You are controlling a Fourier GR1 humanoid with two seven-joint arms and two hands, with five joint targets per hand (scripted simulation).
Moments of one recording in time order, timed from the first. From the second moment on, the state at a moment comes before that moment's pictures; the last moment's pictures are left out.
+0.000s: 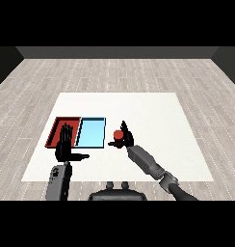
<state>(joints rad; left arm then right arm) 0.02 0.05 0.07 -1.64 0.15 -0.12 -0.46 -0.65 0.00 0.65 -0.65 -0.88 -0.31 -0.59</state>
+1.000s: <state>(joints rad) 0.00 0.04 0.07 -1.61 0.14 -0.11 -0.47 -0.73 0.00 0.81 -0.59 -0.92 -0.55 -0.53</state>
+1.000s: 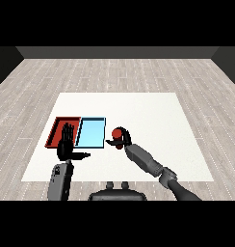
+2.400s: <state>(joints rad) -0.01 0.01 -0.07 -1.73 0.09 -0.08 -0.31 -0.61 -0.17 0.64 -1.19 -0.61 -0.68 -0.46</state>
